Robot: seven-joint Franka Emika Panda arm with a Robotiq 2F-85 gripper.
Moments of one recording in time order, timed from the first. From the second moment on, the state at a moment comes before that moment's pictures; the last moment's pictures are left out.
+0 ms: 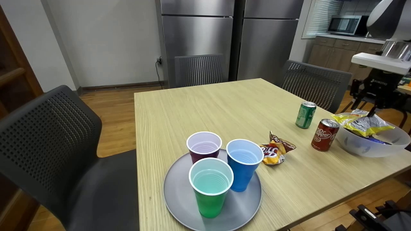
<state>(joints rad) -0.26 0.31 -0.30 -2.32 0.34 2.56 0.68</state>
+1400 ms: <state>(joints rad) -0.09 0.03 -0.16 -2.53 0.11 2.56 0.54</state>
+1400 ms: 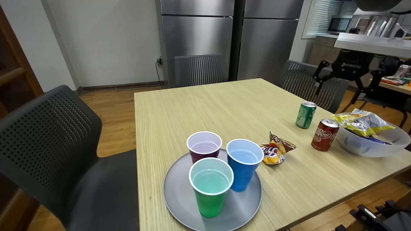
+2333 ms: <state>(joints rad) 0.05 0.05 -0.01 -2.59 0.11 2.56 0.46</state>
